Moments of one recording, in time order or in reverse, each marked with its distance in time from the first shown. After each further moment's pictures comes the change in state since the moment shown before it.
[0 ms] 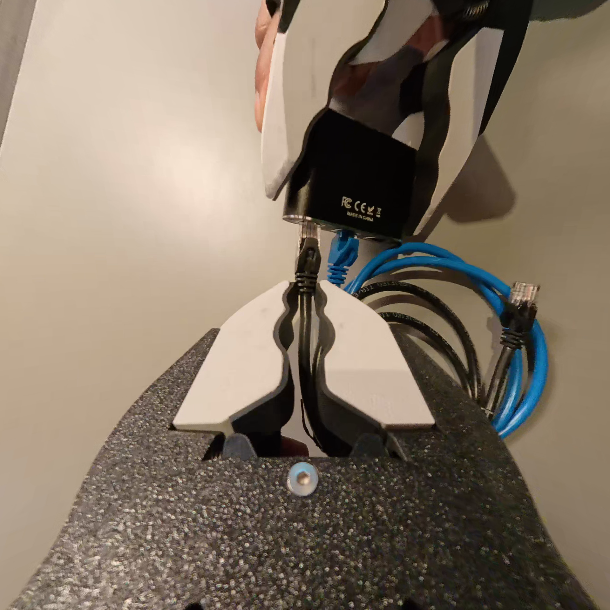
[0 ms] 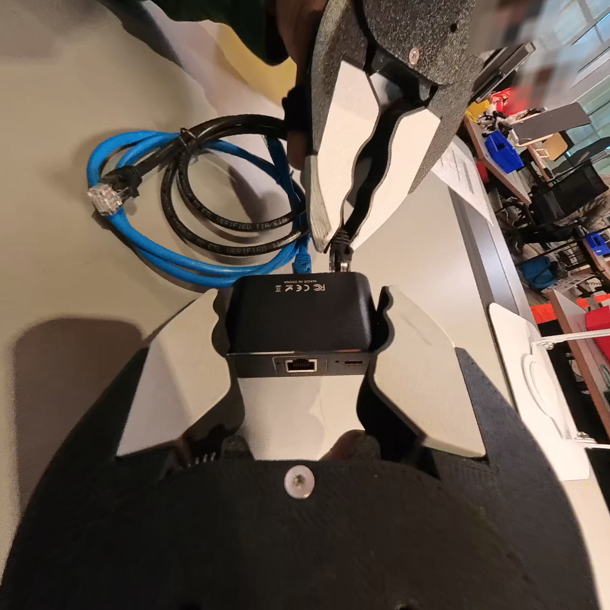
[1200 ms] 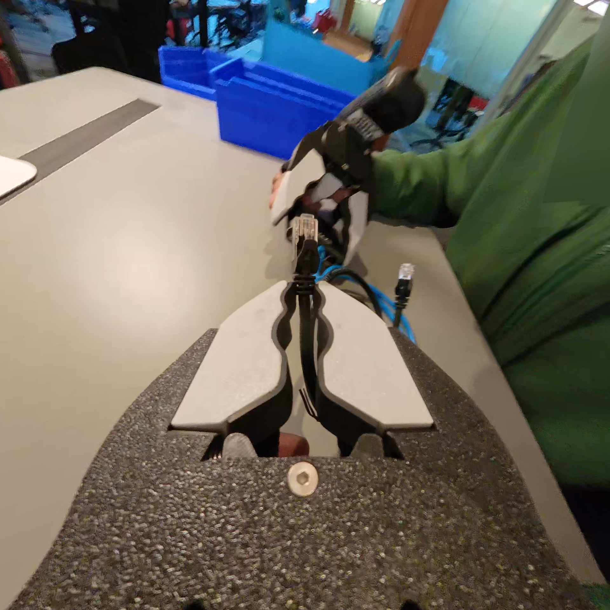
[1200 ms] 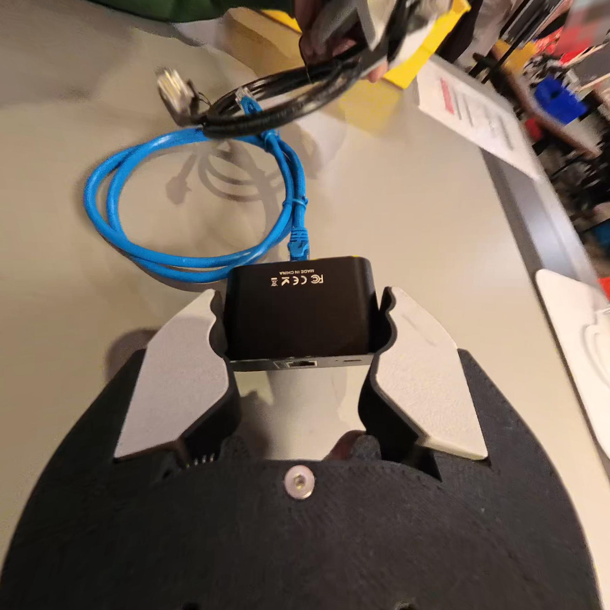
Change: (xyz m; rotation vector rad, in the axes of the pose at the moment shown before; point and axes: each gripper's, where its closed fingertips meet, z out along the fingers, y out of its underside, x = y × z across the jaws) left arm -0.014 0.011 -0.102 0.560 0.243 -0.291; right arm 0.002 0.012 -0.008 -0.016 -0.079 0.153
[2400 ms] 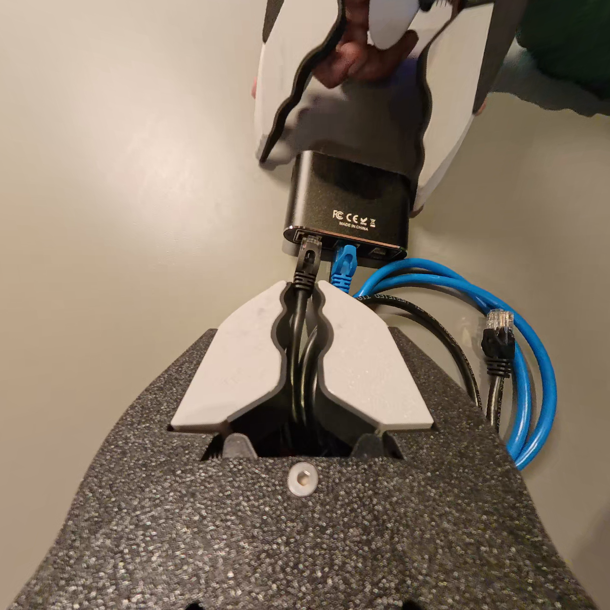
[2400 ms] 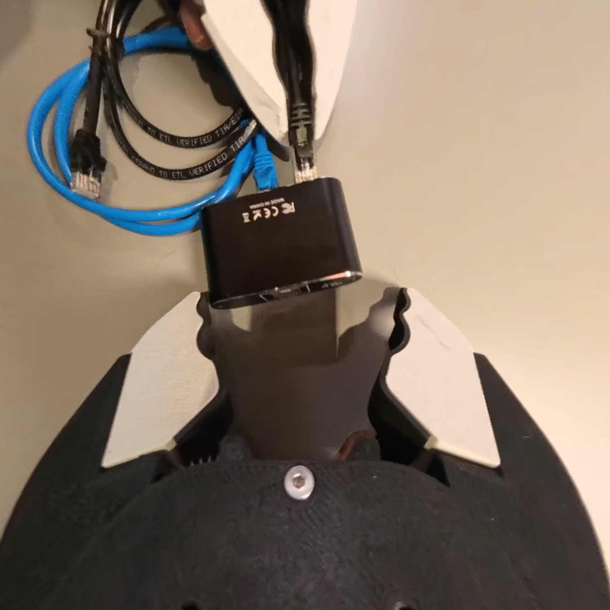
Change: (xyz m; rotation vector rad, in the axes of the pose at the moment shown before) left arm -0.029 0.067 0.108 -0.416 -0.228 0.007; right arm -0.001 0.062 -0.008 -0.320 -0.193 0.386
